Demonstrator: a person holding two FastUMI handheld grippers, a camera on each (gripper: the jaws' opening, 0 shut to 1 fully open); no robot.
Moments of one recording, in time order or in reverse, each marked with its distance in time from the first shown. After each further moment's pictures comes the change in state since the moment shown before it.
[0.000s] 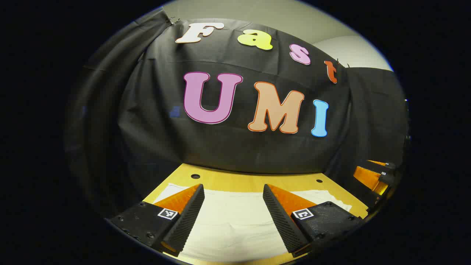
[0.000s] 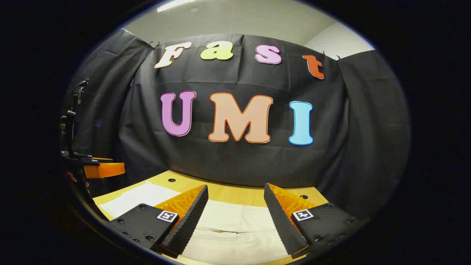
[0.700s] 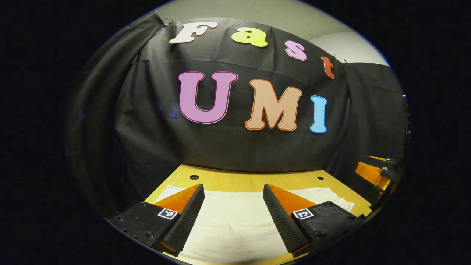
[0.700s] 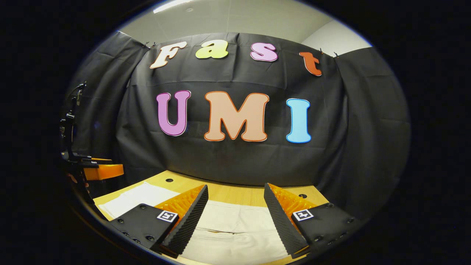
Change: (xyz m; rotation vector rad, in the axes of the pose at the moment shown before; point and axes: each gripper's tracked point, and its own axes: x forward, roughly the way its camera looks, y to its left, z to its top) left arm 0.010 -0.007 -0.001 0.039 0.012 -0.002; right arm 0.009 -0.018 0.000 0.016 0.011 -0.009
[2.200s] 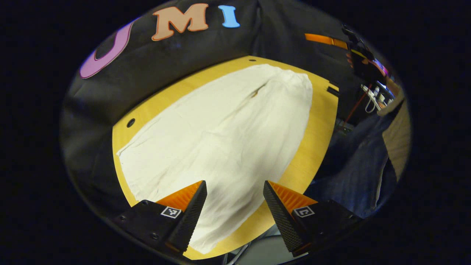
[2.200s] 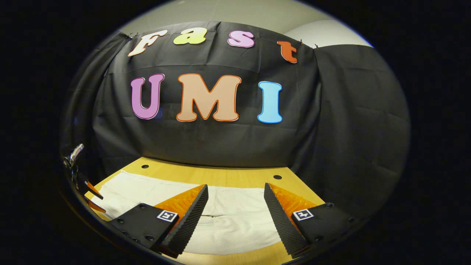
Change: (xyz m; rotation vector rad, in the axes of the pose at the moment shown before) left arm -0.072 0.071 -0.226 0.555 0.817 -0.664; right arm -0.029 -0.051 -0.056 0.003 0.132 -0.223
